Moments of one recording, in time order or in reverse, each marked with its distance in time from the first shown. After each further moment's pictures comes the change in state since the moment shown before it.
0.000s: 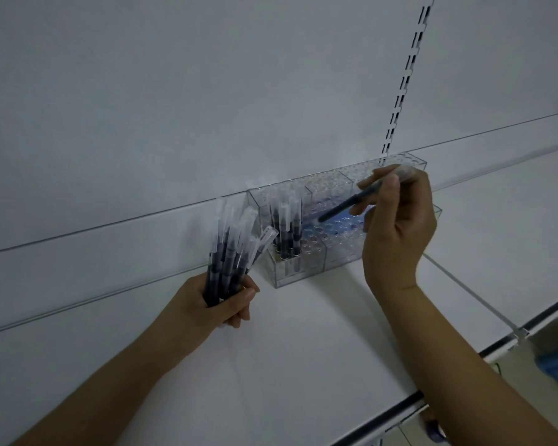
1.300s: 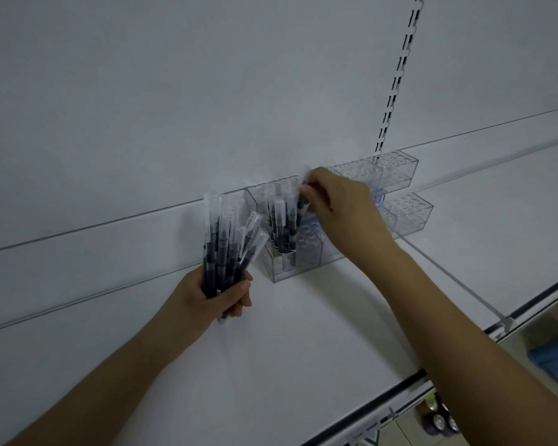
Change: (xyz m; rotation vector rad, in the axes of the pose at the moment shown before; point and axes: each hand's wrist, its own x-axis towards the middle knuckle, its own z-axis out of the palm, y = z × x) left_hand 0.003 -0.004 0.000 -0.017 0.048 -0.003; right_hand 0.022 0.005 0.018 -0.633 -0.710 -0.058
